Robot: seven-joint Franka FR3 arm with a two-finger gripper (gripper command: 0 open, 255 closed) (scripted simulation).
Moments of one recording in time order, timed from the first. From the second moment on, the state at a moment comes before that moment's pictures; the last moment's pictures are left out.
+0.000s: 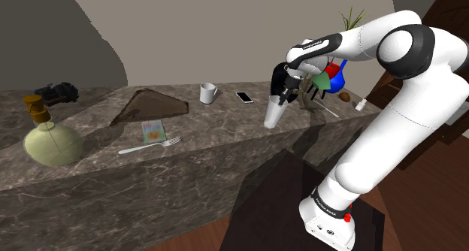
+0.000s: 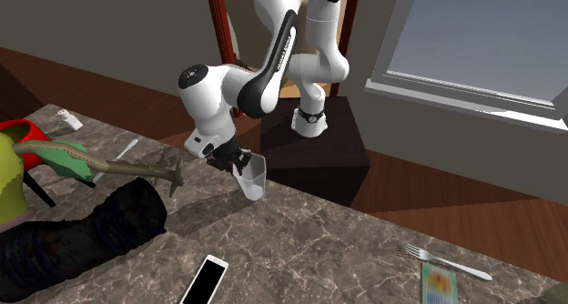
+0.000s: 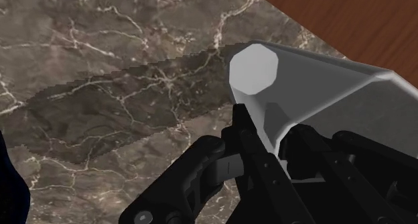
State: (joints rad) arm -0.13 -0.05 -0.54 -2.25 0.11 2.17 -0.83
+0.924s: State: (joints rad) arm -0.14 -0.09 -0.53 -2.21 0.08 2.09 -0.80
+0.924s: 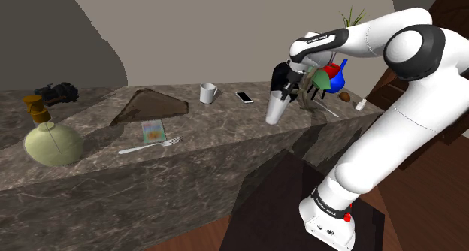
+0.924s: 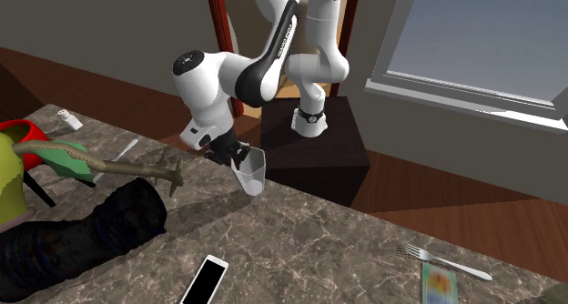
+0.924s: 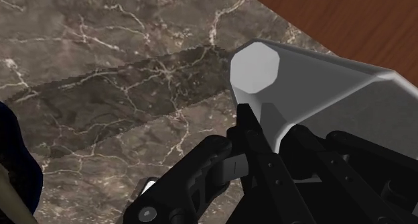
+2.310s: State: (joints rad) arm -0.13 -0.17 -0.51 -2.00 0.03 1.82 -0.75
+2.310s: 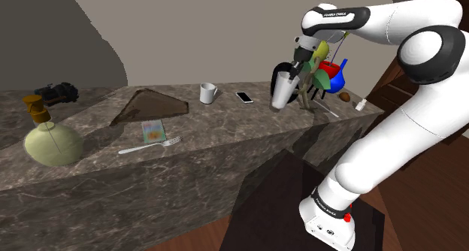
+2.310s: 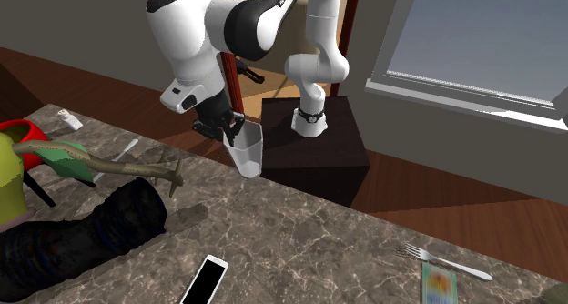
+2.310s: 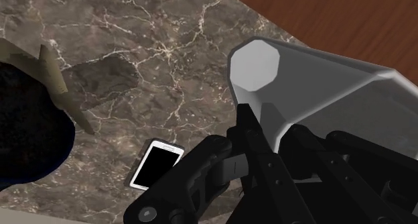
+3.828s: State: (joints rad) arm -0.09 -0.16 -0.45 -1.75 0.05 1.58 -0.63
